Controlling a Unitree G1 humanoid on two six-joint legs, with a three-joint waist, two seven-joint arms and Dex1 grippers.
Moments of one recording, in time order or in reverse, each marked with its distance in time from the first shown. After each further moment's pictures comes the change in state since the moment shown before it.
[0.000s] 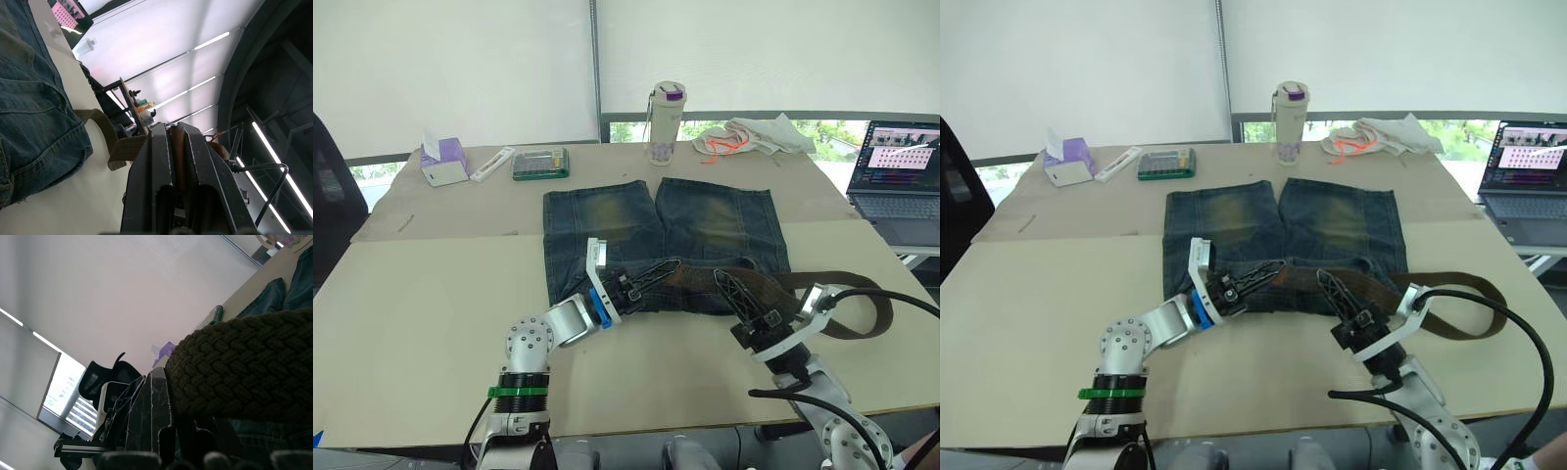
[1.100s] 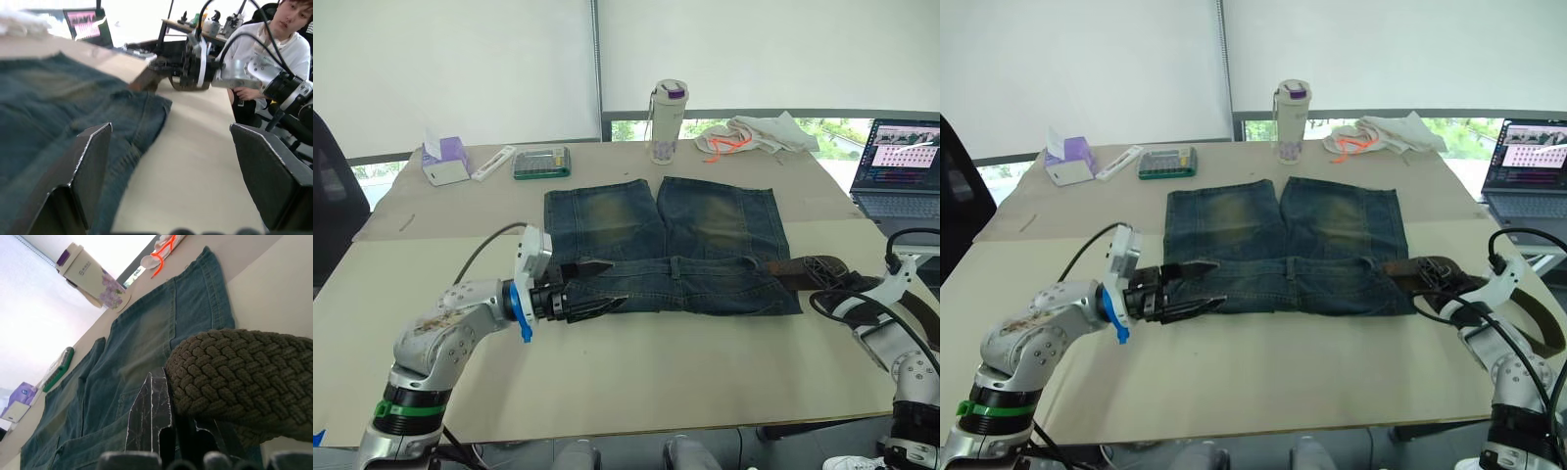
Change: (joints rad) left arm 0.049 0.593 -0.109 -0.329 0.403 -0.409 -0.521; right arm -0.367 -0.367 -0.268 0.698 -0.201 0.069 -0.007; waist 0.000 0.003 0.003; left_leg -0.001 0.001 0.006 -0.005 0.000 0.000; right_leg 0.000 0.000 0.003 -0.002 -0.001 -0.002
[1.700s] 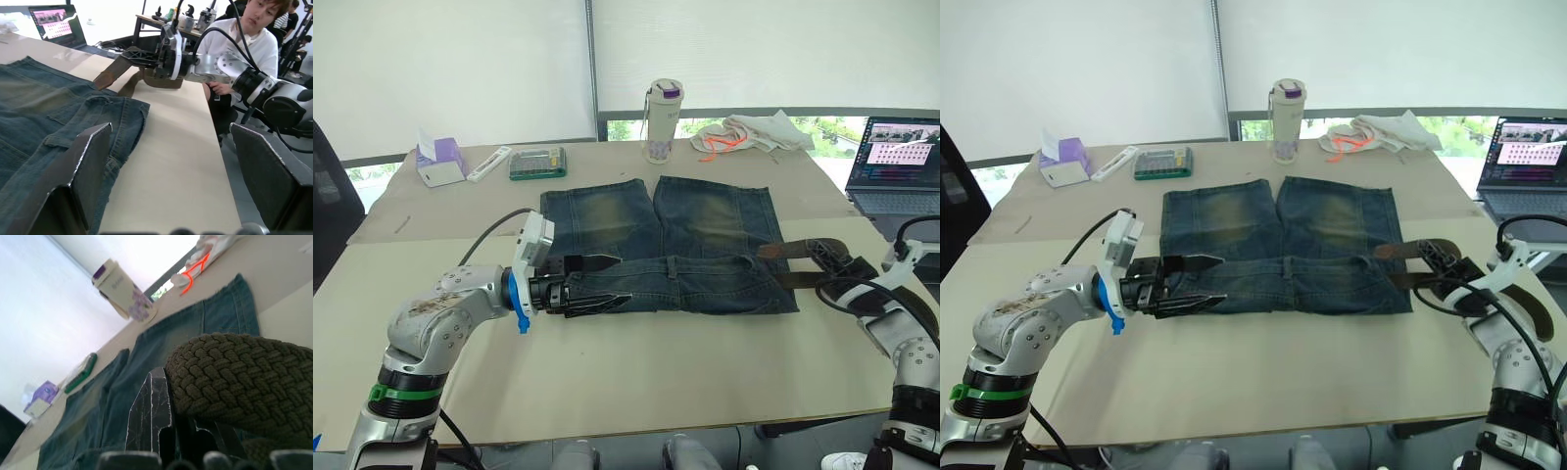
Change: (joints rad) left arm -0.036 0.047 -0.019 0.000 -0.053 0.074 -0.062; right arm -0.066 -0.001 -0.033 0.048 -0.106 0.003 0.166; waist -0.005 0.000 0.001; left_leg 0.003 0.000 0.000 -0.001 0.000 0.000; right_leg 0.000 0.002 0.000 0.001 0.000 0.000
